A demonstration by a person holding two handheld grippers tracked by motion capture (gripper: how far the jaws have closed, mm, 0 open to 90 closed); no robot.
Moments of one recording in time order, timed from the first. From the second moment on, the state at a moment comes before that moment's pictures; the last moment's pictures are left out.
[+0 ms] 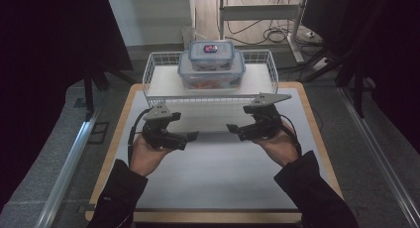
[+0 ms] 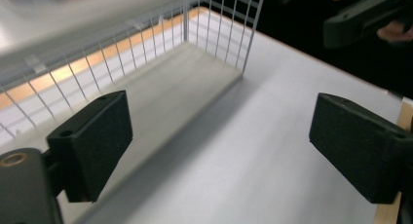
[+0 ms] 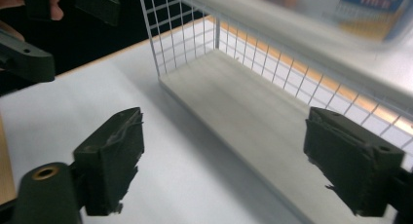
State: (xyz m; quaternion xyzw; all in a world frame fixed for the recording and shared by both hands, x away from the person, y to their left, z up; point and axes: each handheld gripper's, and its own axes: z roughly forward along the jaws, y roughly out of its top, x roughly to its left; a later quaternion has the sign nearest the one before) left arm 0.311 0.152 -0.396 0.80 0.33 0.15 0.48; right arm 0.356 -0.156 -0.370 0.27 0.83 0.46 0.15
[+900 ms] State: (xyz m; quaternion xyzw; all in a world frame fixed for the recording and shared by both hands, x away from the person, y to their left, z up) left arm 0.238 0.175 -0.469 0.79 0.35 0.19 0.46; right arm 0.299 -0.207 -0.437 0.29 0.83 0.46 0.15
